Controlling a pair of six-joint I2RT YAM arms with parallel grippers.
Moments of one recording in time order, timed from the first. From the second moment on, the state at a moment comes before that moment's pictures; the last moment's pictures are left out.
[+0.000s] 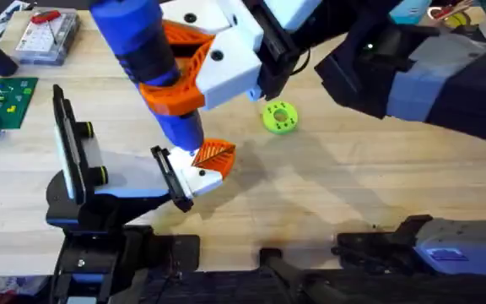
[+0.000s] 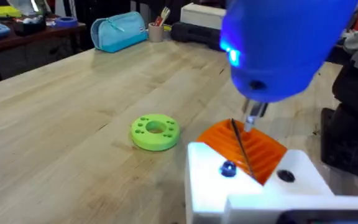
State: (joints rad) left arm -0.02 0.00 0.01 -0.10 1.05 -0.01; right arm 0.71 1.51 1.09 0.78 -1.33 0.20
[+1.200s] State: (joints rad) left arm -0.02 0.00 0.01 -0.10 1.05 -0.01; right arm 0.73 1.55 1.07 0.76 -1.27 0.19
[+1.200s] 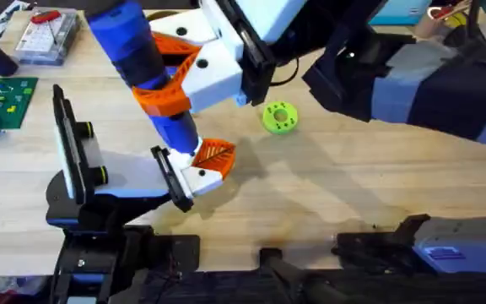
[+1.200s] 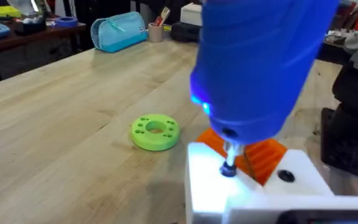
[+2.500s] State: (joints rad) left arm -0.02 0.00 0.01 -0.10 1.05 -0.01; right arm 0.73 1.51 1.00 0.77 -1.22 0.17
